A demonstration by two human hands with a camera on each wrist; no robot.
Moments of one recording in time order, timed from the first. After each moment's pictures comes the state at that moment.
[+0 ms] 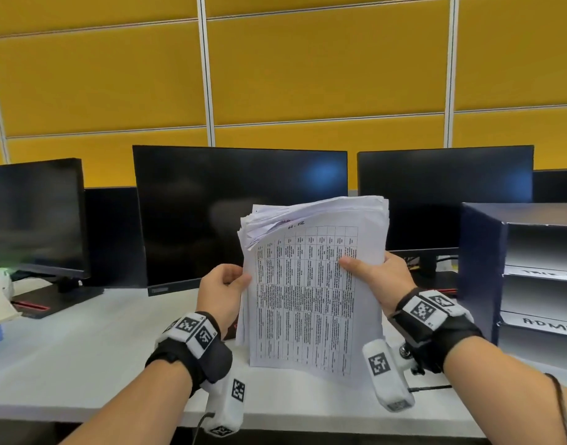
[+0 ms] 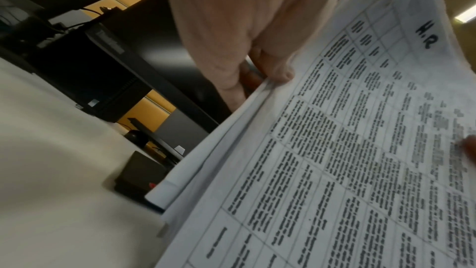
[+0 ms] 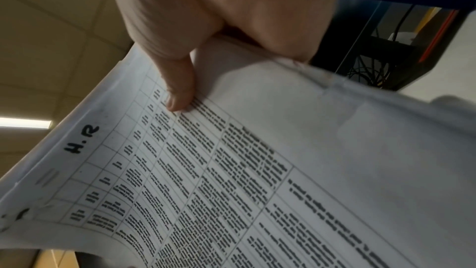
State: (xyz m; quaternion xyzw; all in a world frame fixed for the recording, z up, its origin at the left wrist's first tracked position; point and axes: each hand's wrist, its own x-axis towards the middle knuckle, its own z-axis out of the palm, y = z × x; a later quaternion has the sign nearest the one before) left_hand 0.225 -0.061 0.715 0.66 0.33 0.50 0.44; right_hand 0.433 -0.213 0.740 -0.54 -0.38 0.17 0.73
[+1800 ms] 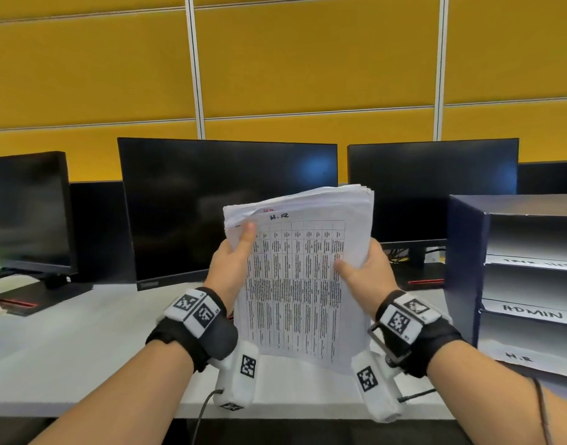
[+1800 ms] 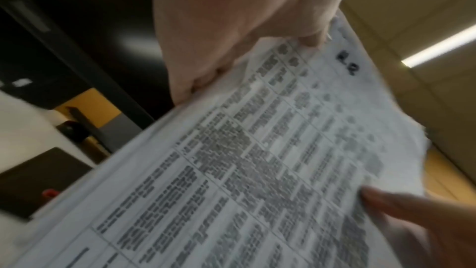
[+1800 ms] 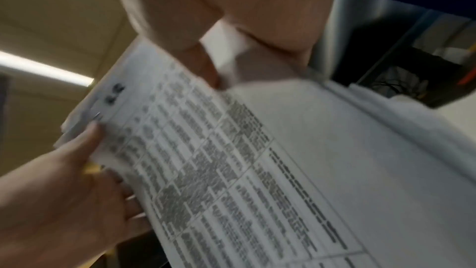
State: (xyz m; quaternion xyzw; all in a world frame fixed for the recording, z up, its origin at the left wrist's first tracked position) left_hand 0.241 -0.103 0.757 0.65 0.24 0.49 0.53; right_hand 0.411 -0.226 0.738 -0.60 -0.40 0.07 0.68
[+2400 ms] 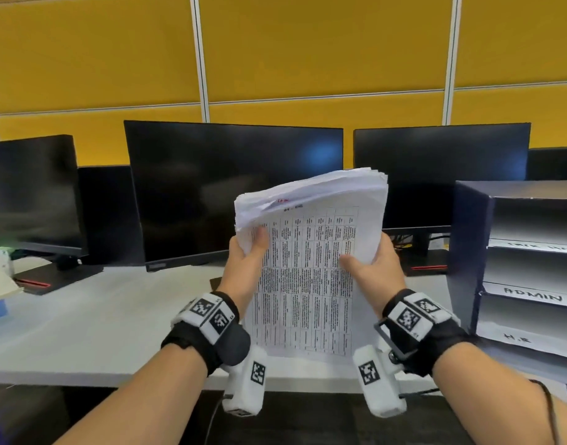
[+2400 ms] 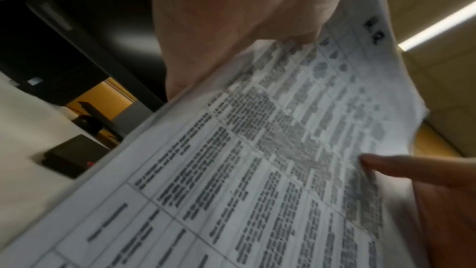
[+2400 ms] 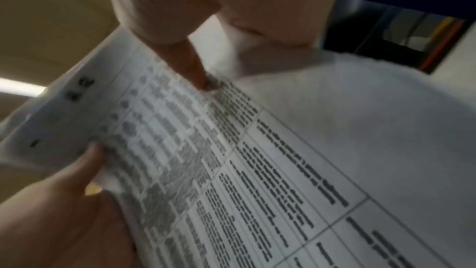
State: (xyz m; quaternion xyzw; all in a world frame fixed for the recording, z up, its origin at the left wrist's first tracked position) left_hand 0.240 -0.111 0.722 0.67 0.25 0.45 0.53; right_hand 0.412 -0.234 0.717 -0.58 -0.39 0.06 0.71
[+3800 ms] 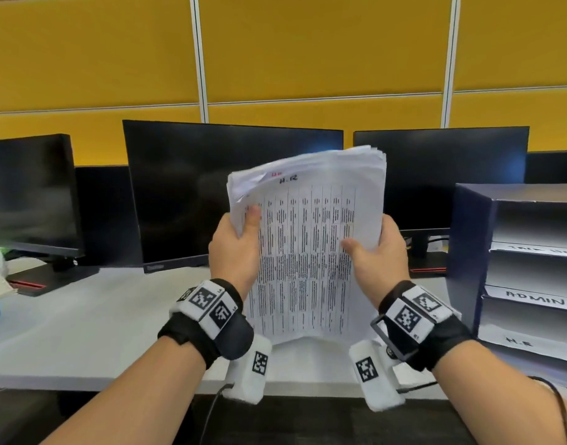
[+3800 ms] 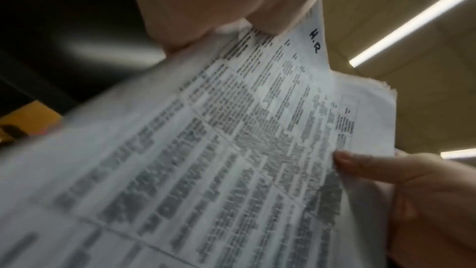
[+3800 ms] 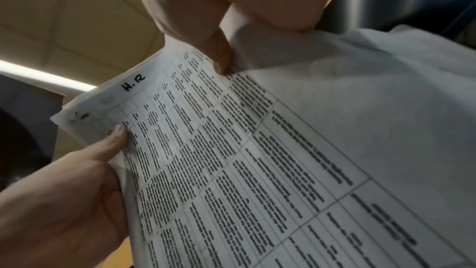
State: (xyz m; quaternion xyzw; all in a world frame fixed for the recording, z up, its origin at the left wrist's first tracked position) left_hand 0.235 -0.128 0.757 0.65 0.28 0.58 0.41; right_hand 0.402 -0.234 0.738 -0.56 -0.40 -0.02 0.72
